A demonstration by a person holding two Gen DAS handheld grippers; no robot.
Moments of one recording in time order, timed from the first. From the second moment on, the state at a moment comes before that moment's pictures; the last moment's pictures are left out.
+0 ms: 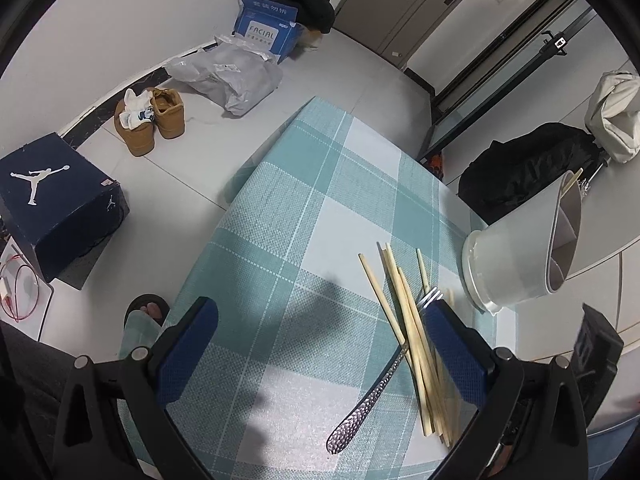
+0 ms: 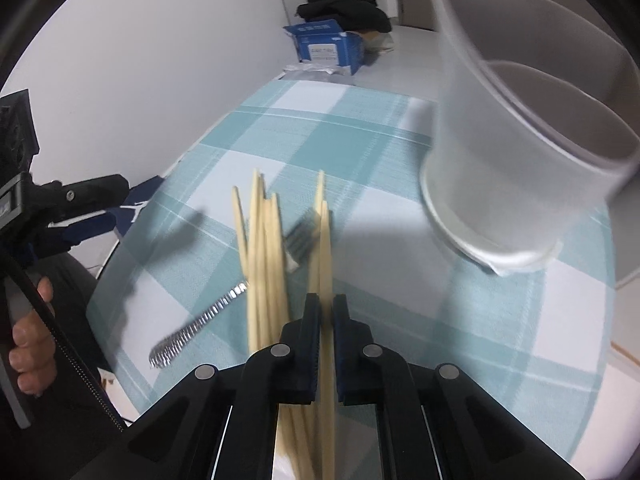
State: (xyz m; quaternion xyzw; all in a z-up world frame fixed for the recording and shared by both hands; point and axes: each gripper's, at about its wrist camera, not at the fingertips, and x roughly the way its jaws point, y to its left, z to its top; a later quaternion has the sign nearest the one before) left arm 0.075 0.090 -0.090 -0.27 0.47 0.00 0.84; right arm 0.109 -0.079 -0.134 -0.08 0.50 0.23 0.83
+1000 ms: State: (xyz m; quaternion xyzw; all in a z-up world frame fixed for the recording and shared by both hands) left arm 0.097 0.073 -0.089 -0.23 0.49 0.00 0.84; right arm 0.113 -0.103 -0.139 -0.09 0.49 0.24 0.83
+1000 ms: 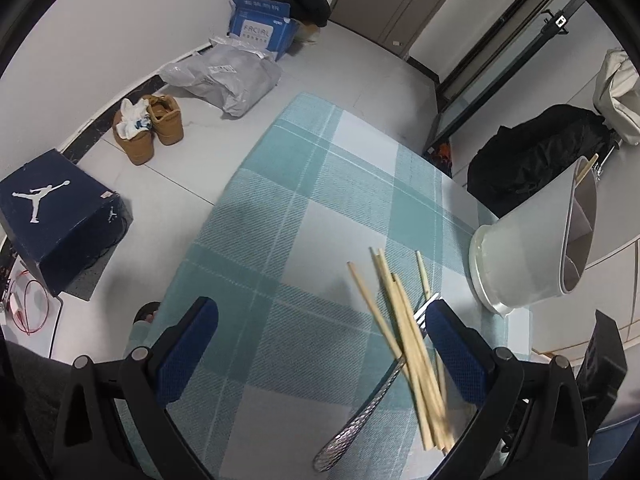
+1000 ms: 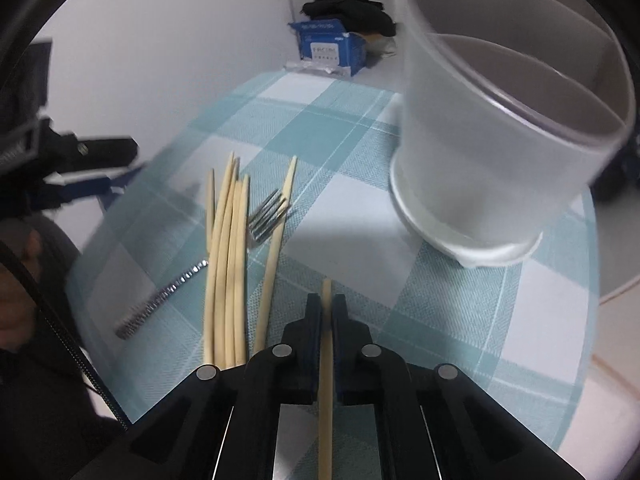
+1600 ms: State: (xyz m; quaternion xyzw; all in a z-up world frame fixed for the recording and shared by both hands) left arm 0.148 0.051 -0.103 -0.27 0.56 -0.04 0.78; right arm 0.115 -0.181 -0.074 0.12 0.39 0.28 0.87
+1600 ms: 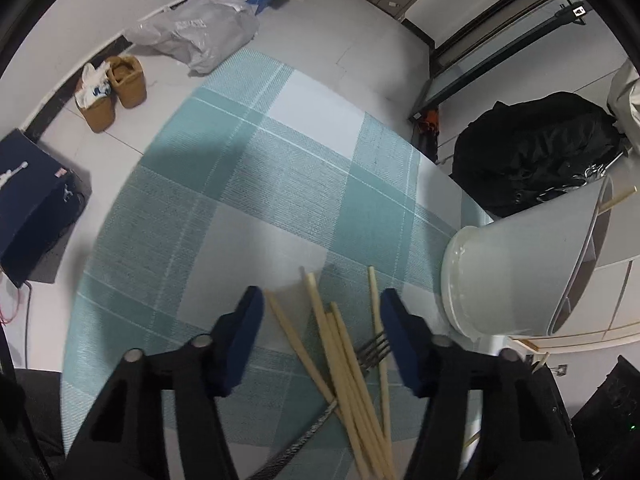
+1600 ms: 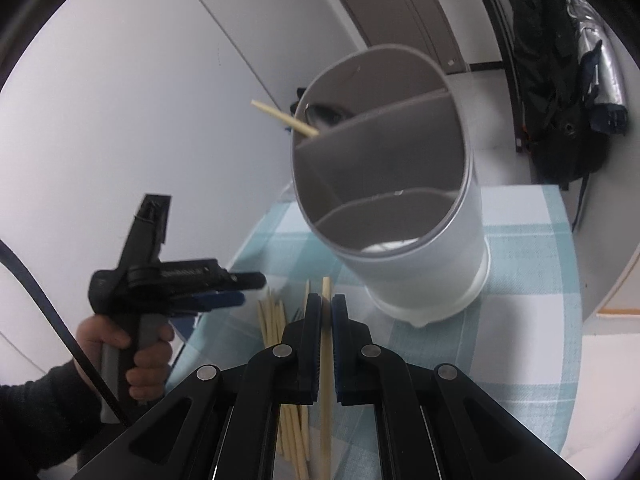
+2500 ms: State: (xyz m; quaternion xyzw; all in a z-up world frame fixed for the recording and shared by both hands) left arm 0.149 0.042 -0.085 -0.27 0.53 0.01 0.81; right arm 0.105 -0.185 -0.061 0.13 0.36 0.28 0.88
